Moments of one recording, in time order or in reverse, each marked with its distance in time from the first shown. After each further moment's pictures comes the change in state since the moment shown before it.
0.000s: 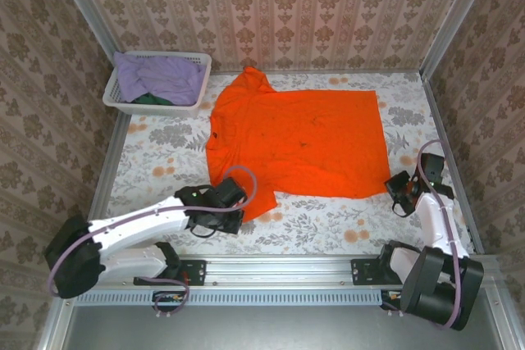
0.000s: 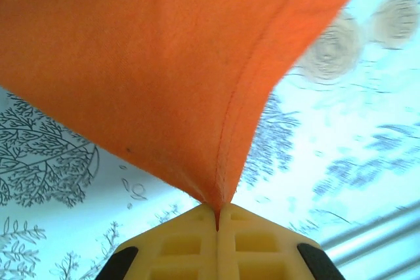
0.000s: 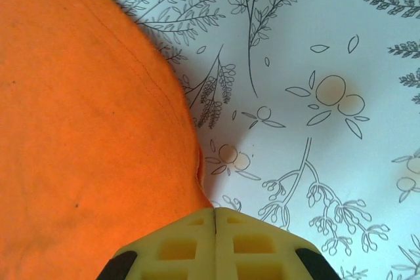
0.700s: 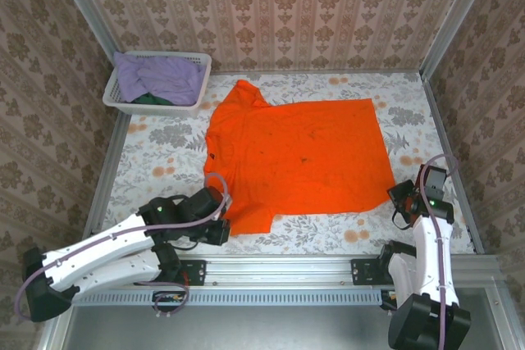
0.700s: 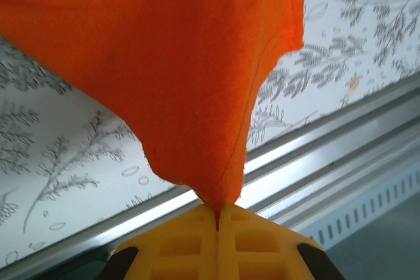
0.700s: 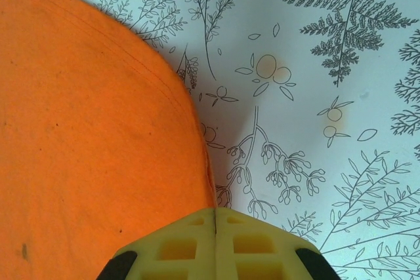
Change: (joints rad) left arm -0.058 -0.312 0.030 -0.238 0.048 -0.123; right arm 0.008 -0.255 -0.040 -0.143 0.087 0.090
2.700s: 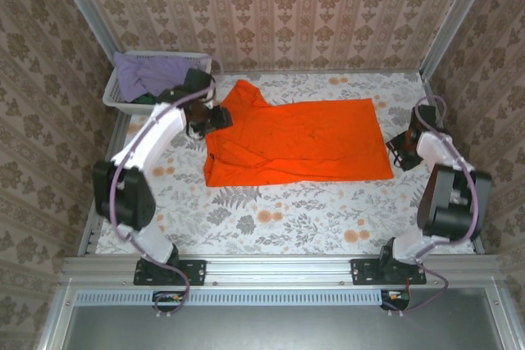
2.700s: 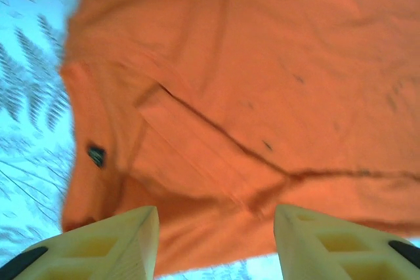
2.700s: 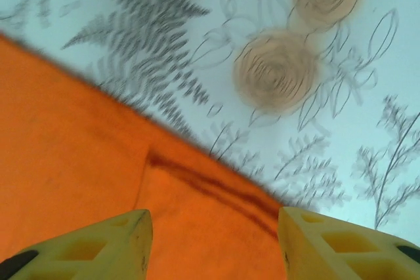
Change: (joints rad) left arm 0.649 0.827 0.775 0.122 0.035 0.246; right arm 0.100 0.768 0.472 0.184 0.076 0.037
